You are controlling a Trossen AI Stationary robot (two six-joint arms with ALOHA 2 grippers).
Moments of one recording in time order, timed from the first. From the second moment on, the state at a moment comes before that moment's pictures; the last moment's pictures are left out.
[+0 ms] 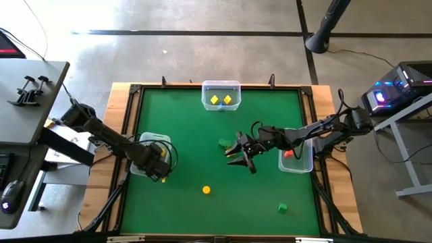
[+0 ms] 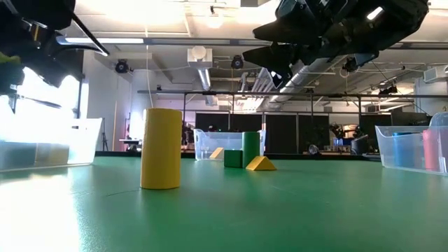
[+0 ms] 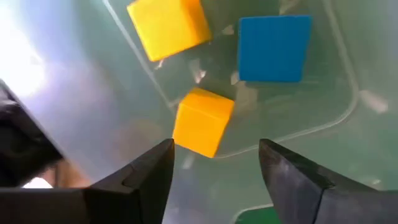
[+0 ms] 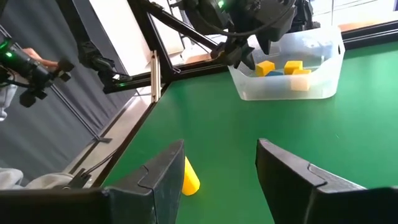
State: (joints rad) left arm -0.48 1.40 0.80 -1.24 0.05 -1.35; right arm 0.06 1.50 0.63 0.65 -0.29 0.24
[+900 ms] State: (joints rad) left arm -0.44 1.32 0.83 -0.27 -0.74 -0.52; right arm 0.21 1.38 0.63 0.60 0.12 0.02
